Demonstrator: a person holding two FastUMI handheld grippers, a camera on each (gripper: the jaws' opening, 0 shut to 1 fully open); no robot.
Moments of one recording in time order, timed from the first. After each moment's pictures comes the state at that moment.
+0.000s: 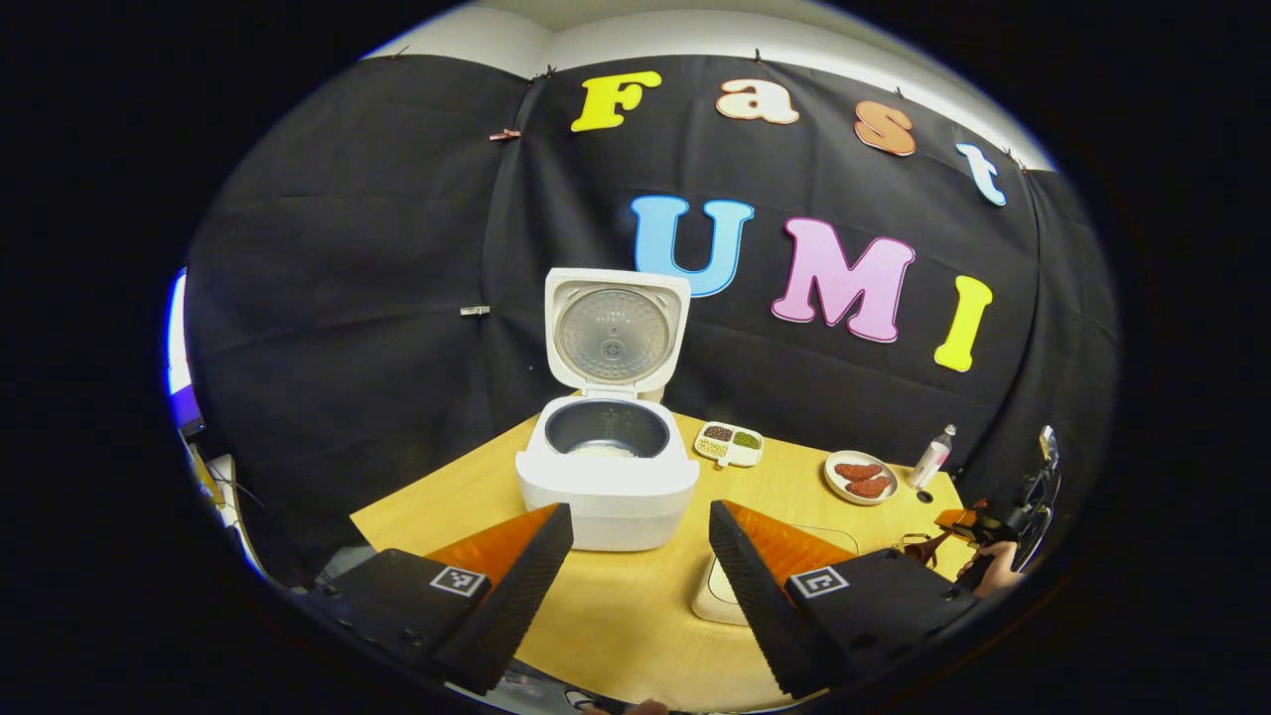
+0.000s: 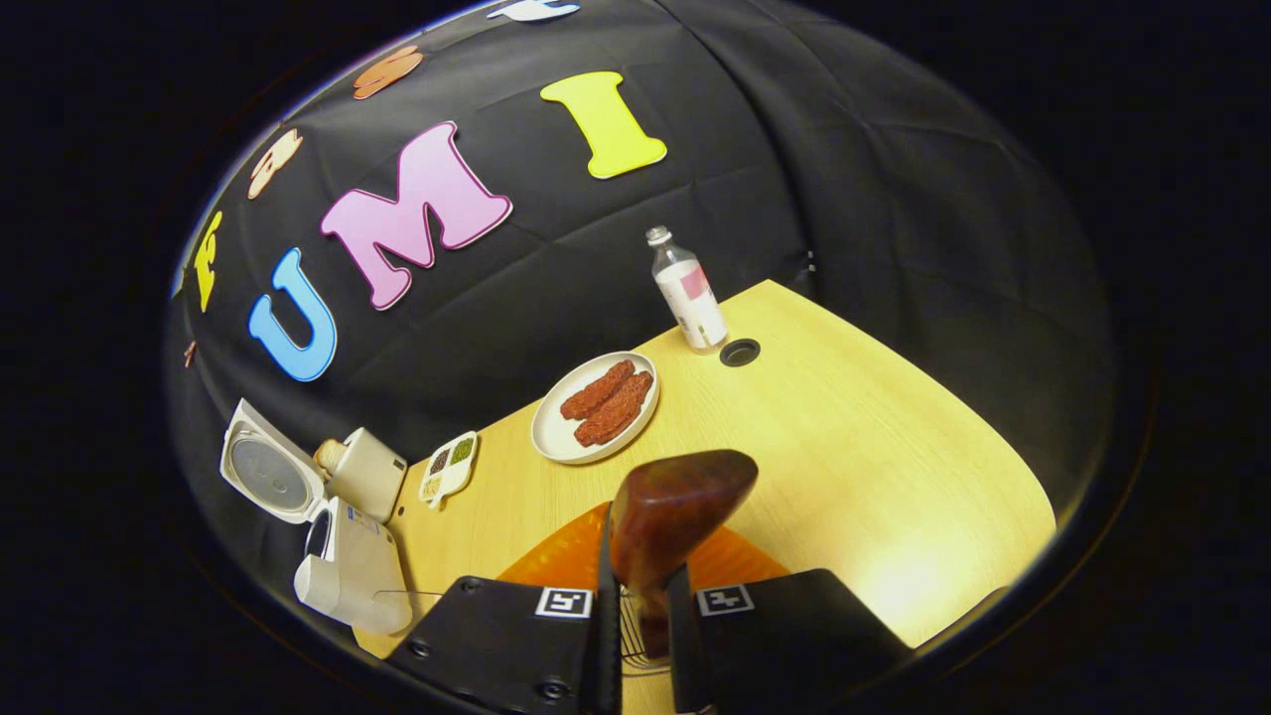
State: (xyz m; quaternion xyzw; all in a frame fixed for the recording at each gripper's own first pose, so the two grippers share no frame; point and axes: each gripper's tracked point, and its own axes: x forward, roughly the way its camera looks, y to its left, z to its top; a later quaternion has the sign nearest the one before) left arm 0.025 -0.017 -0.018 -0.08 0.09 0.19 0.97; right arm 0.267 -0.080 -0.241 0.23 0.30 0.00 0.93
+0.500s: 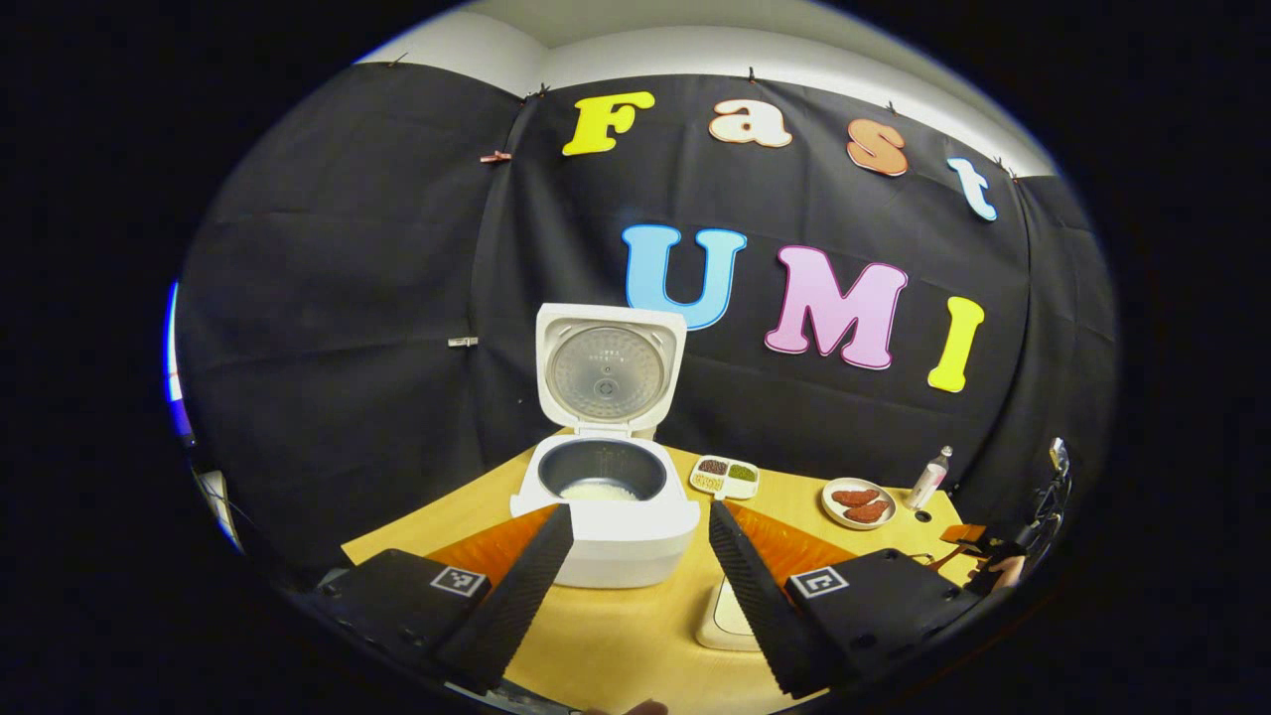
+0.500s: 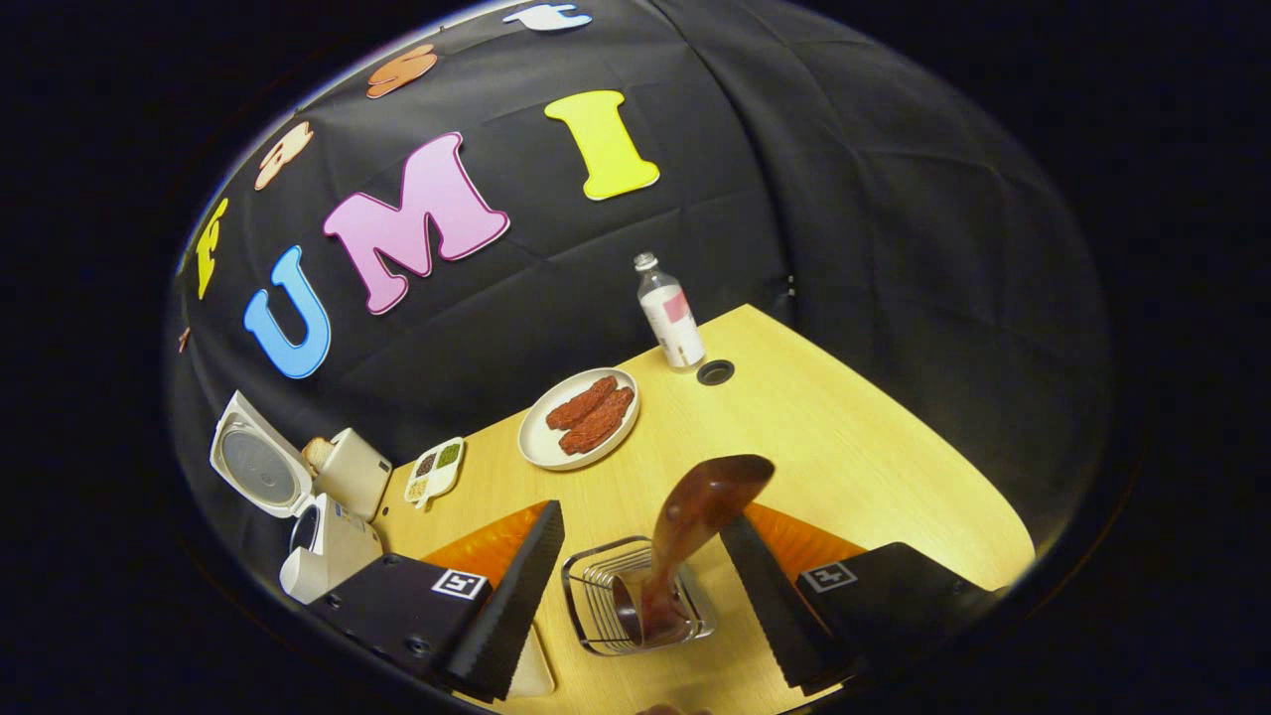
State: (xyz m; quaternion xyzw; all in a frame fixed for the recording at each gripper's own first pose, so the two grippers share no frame) left arm 0.055 0.011 0.022 -0.06 0.04 0.17 0.98; right arm 0.242 -0.105 -0.212 0.20 0.27 -0.03 0.94
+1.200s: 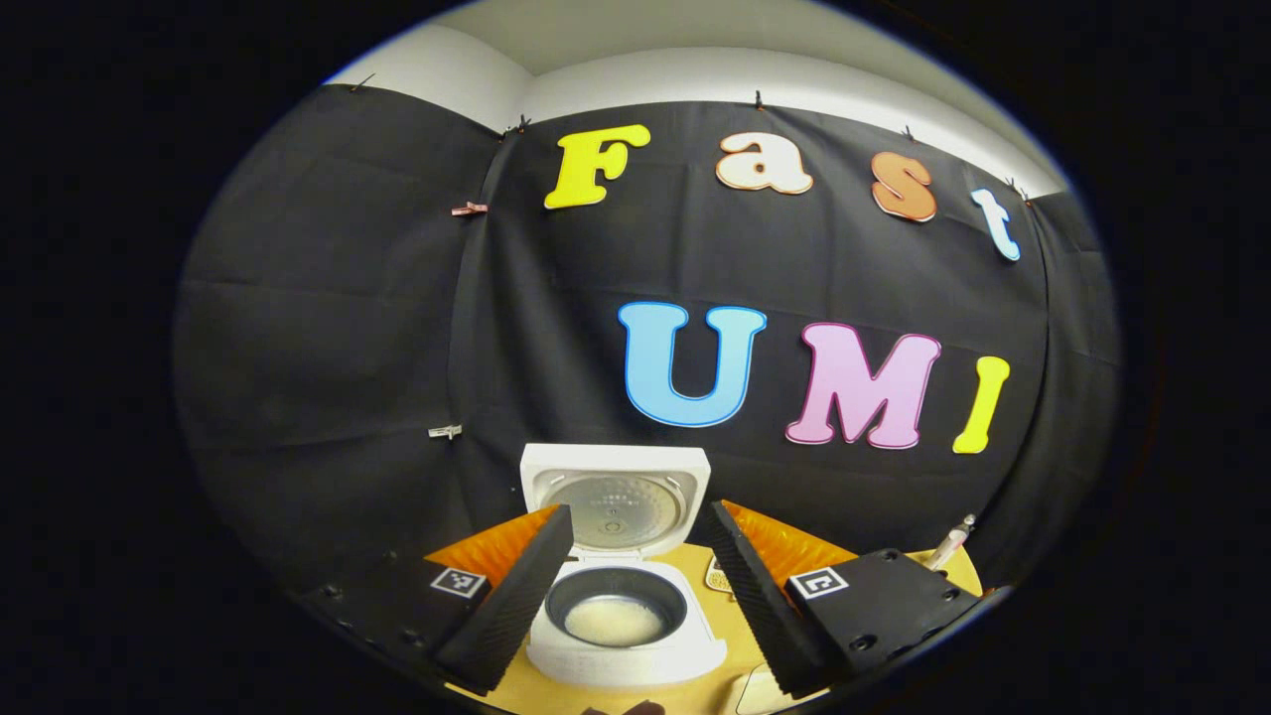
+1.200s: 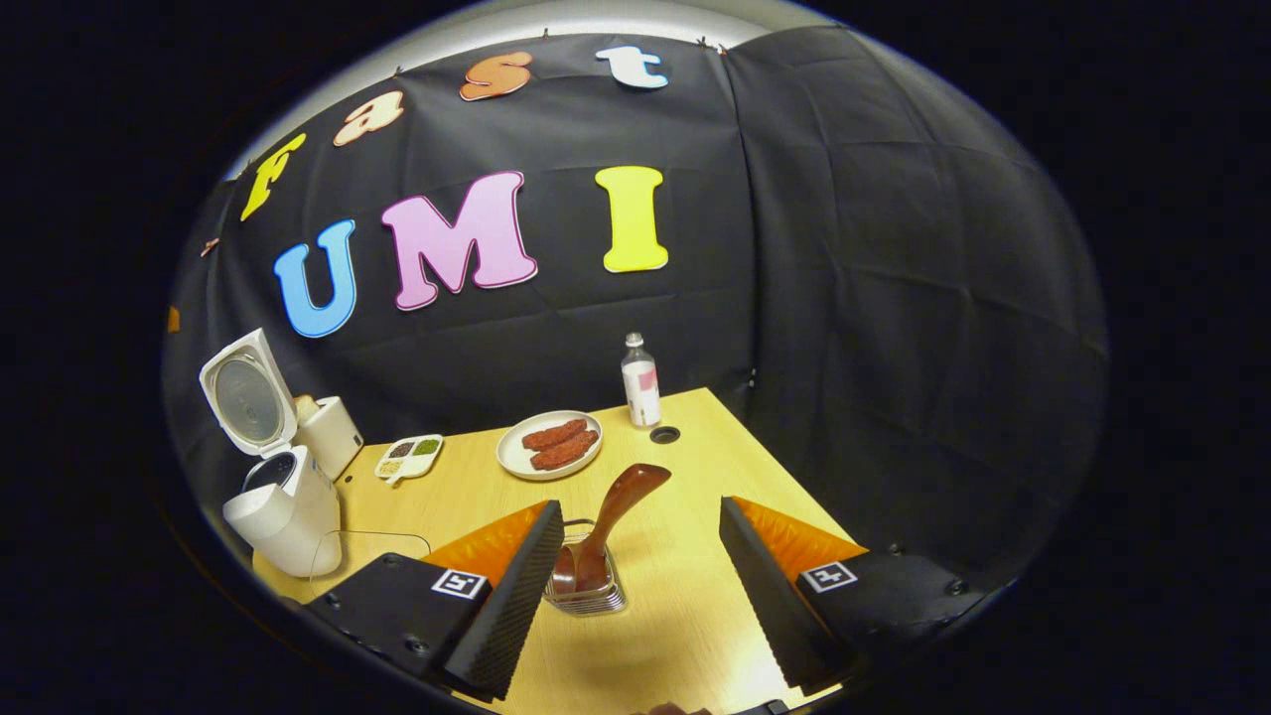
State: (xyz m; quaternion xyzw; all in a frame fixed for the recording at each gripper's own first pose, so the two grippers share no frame) left arm 0.170 0.105 0.183 -0.04 -0.02 0.16 0.99; right arm 0.158 -0.134 -0.126 0.06 0.17 -0.06 0.98
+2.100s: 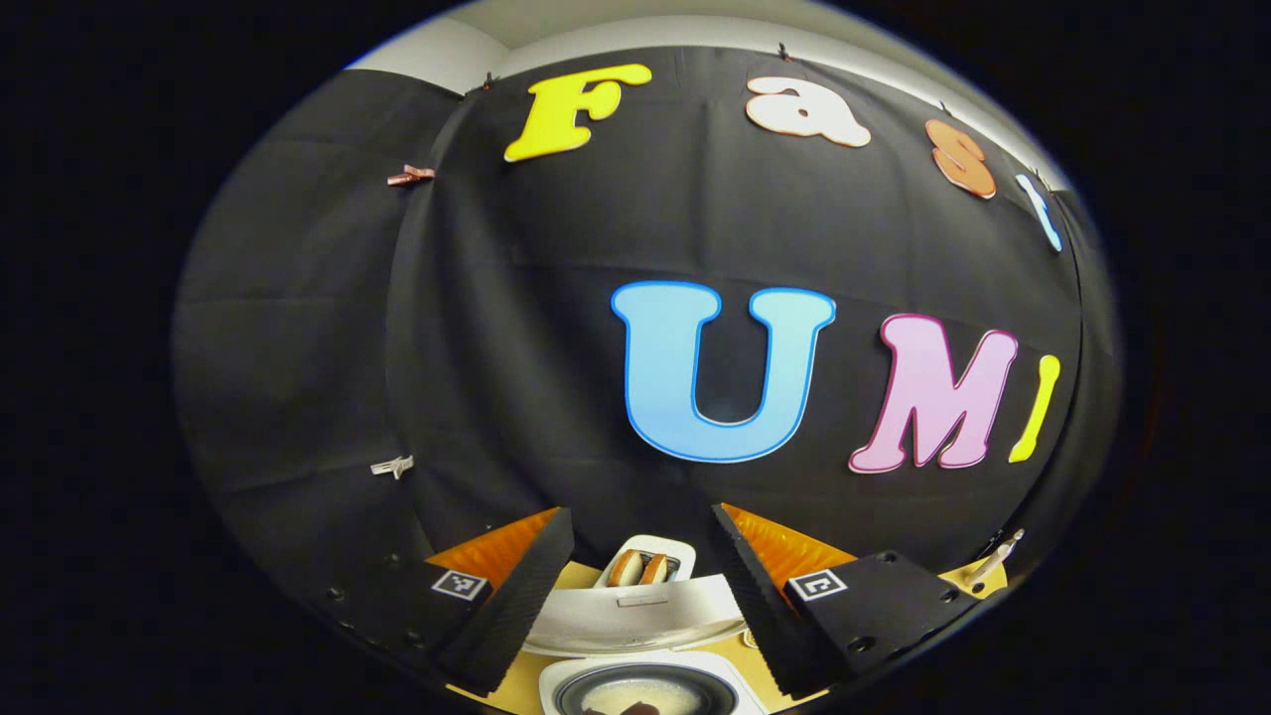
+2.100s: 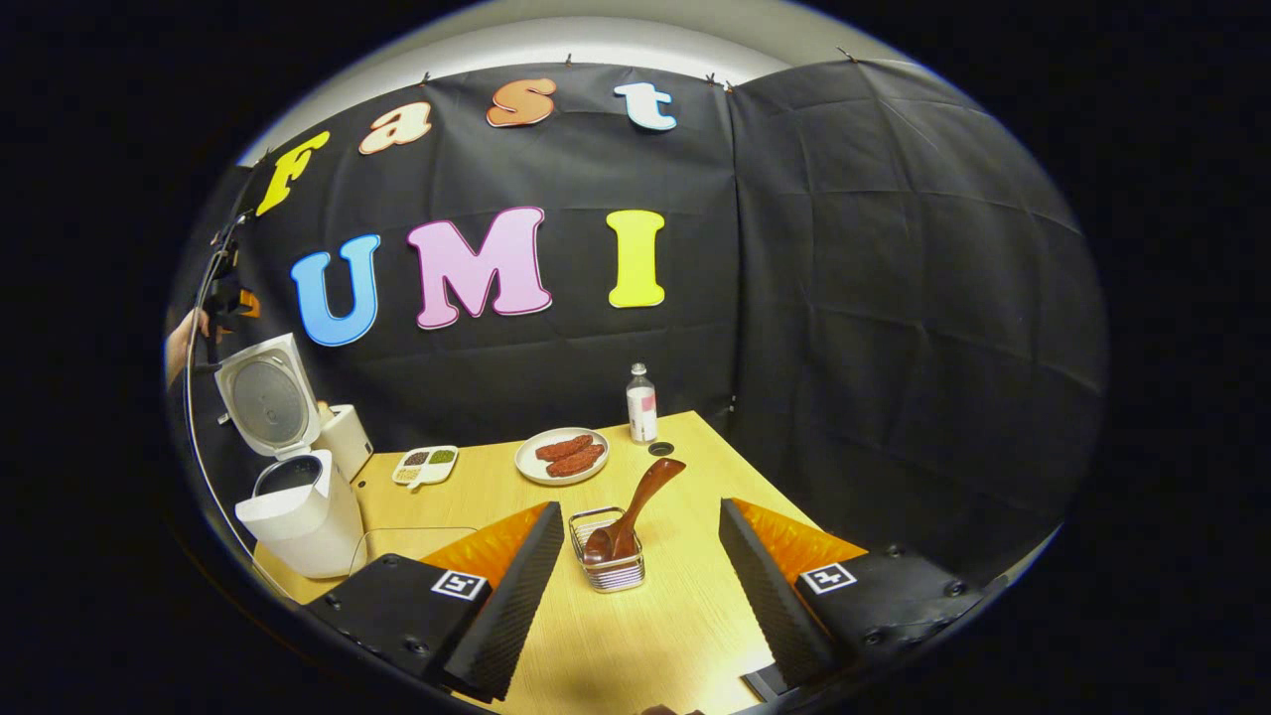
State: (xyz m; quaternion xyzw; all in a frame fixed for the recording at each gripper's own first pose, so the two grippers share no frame) left arm 0.393 0.218 0.194 -0.02 0.03 0.14 0.99; right arm 0.076 -0.084 -0.083 0.04 0.15 -0.08 0.98
